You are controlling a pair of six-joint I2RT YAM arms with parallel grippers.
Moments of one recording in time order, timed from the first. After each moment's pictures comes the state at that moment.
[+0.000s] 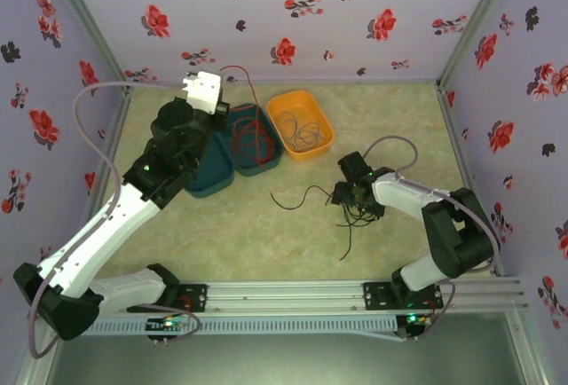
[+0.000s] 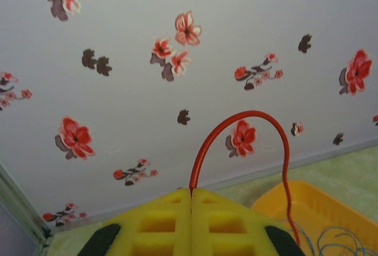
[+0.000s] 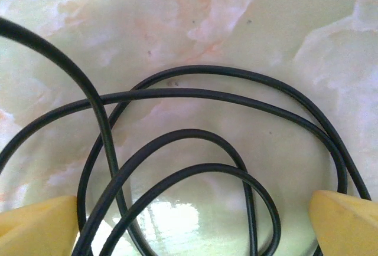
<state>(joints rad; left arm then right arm) -0.68 1.13 1.23 -0.13 -0.50 0.16 0.47 1.50 0.75 -0.57 0.16 0.72</state>
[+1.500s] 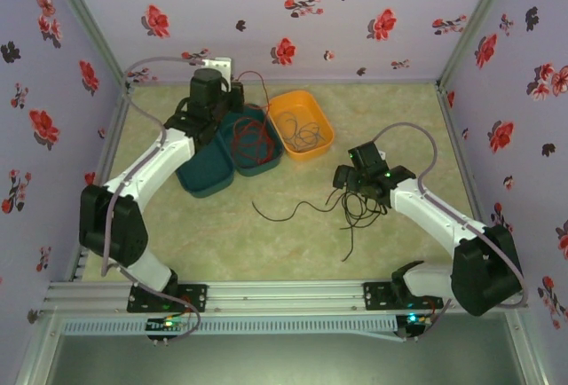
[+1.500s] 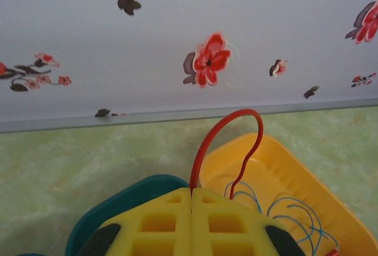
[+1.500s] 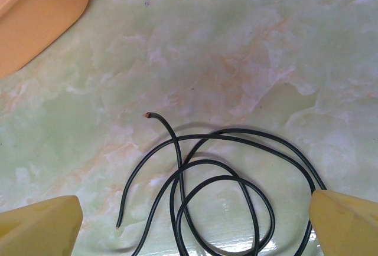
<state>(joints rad) -0.44 1.61 1.37 -0.11 -0.12 -0.22 0.47 1.26 0.81 -0.59 0.18 0.67</state>
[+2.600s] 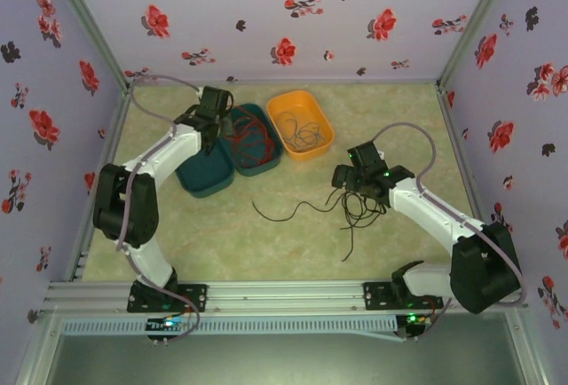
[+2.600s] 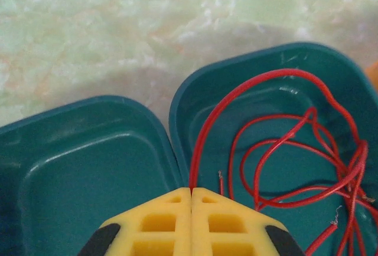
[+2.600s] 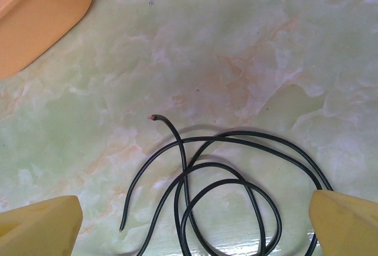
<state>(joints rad) -0.39 1.76 1.37 -0.45 -0.34 -0.38 0.47 1.28 0.80 -0.57 0.17 0.67</state>
